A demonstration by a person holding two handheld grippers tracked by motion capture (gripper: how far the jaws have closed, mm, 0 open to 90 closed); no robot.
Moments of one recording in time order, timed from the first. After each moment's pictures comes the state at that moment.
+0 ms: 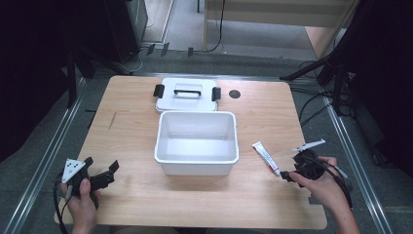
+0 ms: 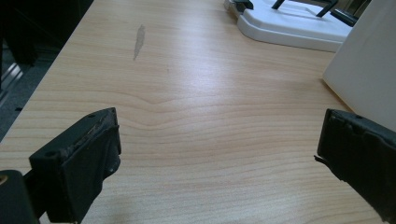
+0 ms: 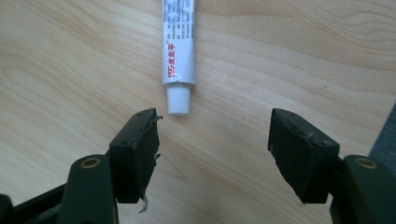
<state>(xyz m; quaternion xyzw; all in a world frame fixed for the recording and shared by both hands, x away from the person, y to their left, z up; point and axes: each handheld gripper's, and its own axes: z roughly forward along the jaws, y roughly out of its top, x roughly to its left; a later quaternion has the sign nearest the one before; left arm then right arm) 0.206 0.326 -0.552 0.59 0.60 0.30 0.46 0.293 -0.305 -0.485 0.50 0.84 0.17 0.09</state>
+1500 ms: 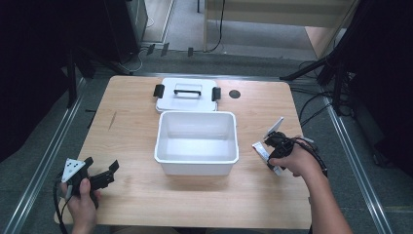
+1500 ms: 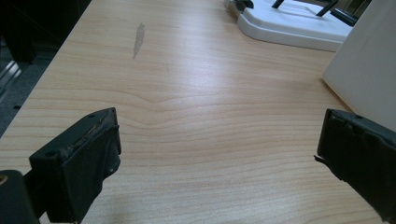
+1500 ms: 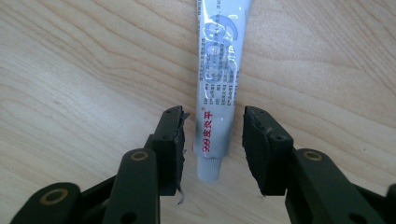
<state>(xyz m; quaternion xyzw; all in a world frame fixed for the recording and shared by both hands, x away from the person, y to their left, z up) 0.207 0.327 -0.552 0.59 0.60 0.29 0.46 0.362 -0.236 -0.489 0.47 0.88 0.00 0.01</state>
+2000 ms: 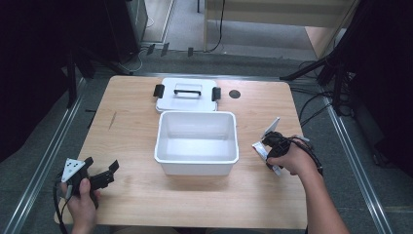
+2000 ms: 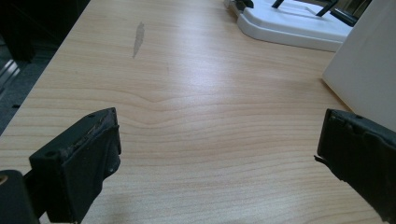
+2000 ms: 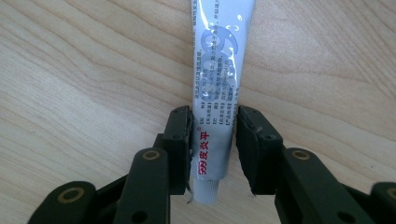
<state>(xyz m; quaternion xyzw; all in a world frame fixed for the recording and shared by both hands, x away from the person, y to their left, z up) 0.207 0.327 -0.552 0.59 0.60 0.29 0.46 0.370 -0.232 -0.501 0.47 0.88 -0.01 0.01</state>
